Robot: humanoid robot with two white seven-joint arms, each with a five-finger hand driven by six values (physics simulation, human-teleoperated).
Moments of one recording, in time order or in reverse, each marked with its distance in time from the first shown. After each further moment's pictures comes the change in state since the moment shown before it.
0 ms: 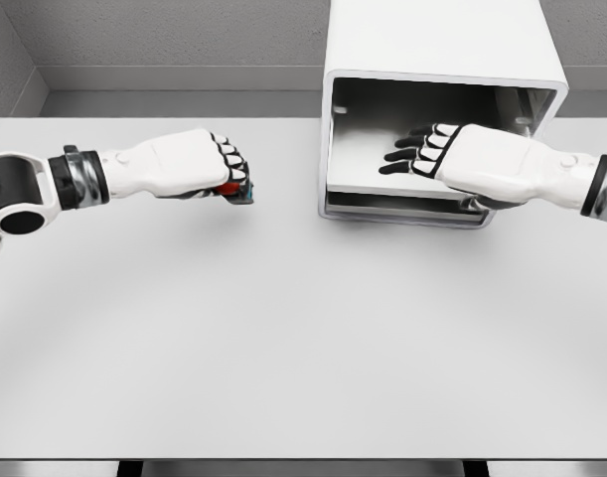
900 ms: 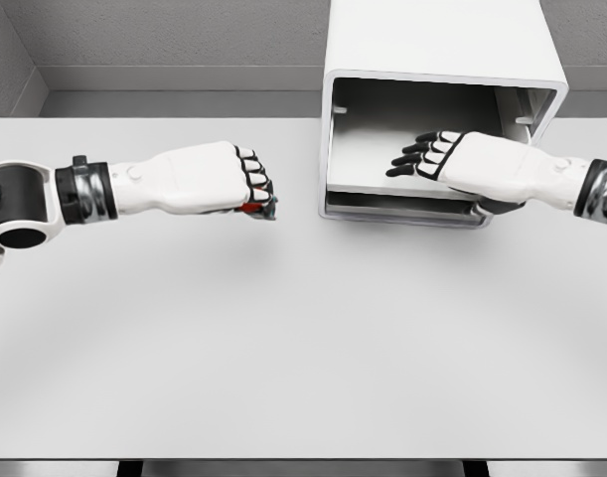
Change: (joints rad) left arm 0.017 0.031 0.015 -0.174 0.006 0.000 0.000; right arm -0.021 0.022 0.032 0.106 -0.007 0.000 -0.003
